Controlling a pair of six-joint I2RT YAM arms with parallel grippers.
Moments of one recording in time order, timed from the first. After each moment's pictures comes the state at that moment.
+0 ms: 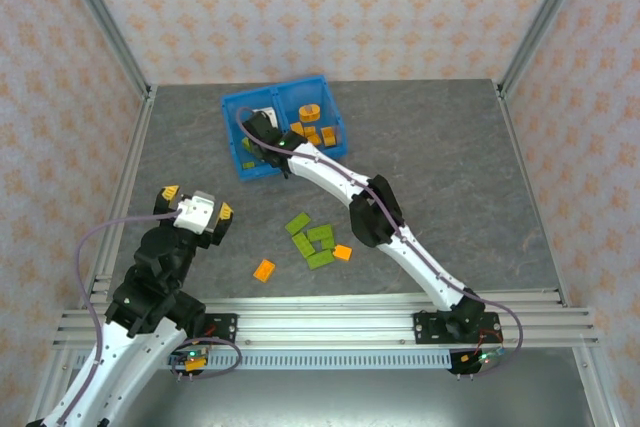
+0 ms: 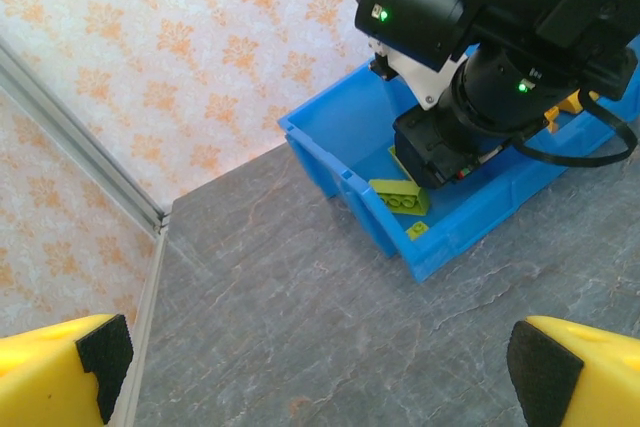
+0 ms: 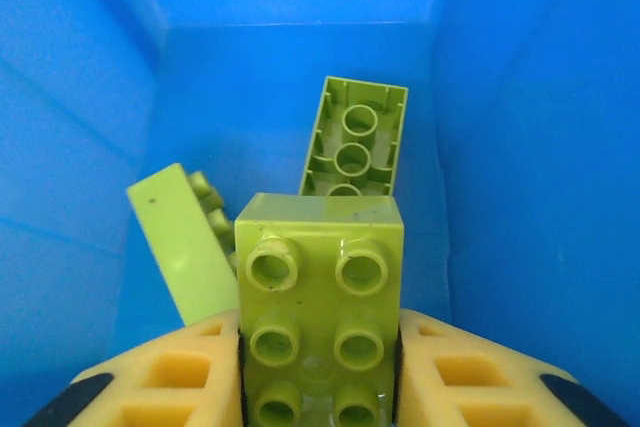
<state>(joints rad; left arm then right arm) -0.40 0.23 0.45 -0.44 -0.37 0.36 0.85 2.72 2.61 -0.70 0.34 0.41</state>
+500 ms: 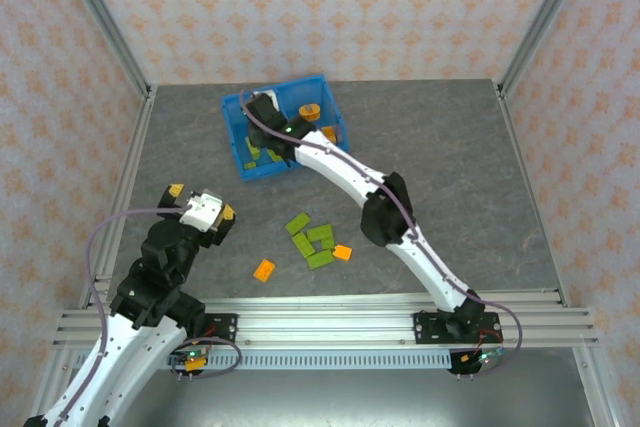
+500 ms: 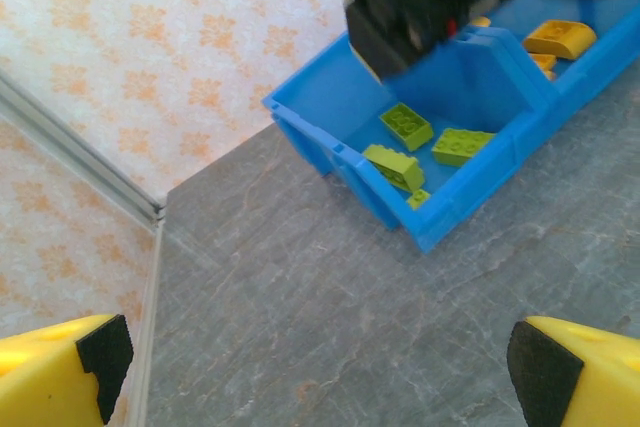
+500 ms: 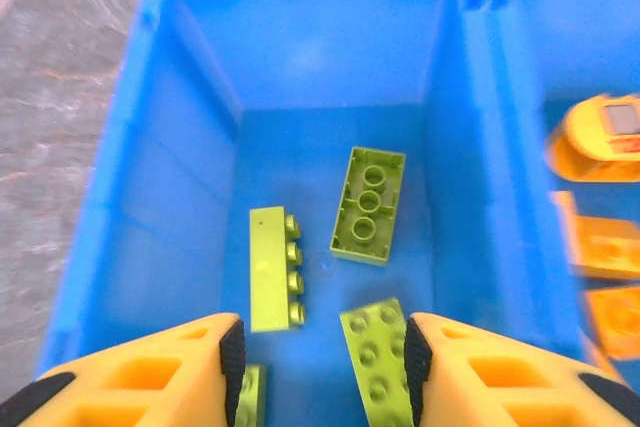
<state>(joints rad) -0.37 0.31 0.45 -0.44 -0.33 0.42 0.85 2.49 2.53 -0.78 0.30 0.42</state>
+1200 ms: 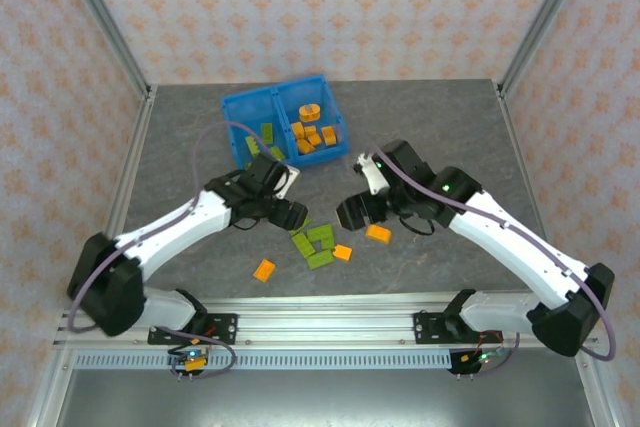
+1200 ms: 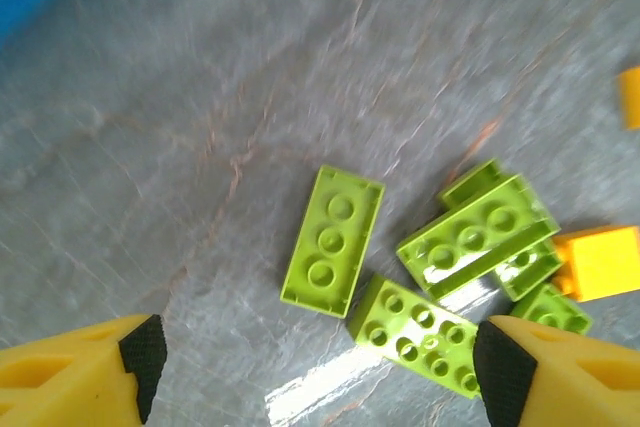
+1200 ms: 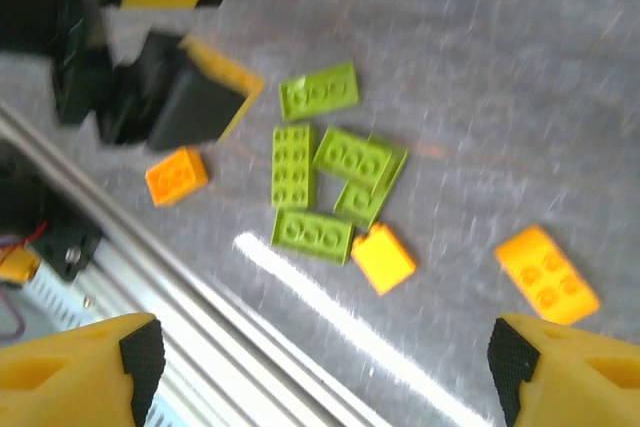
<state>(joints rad) -0.58 1.41 0.96 -0.67 0.05 -0.20 0.75 1.18 1.19 -0.99 -0.24 0.31</state>
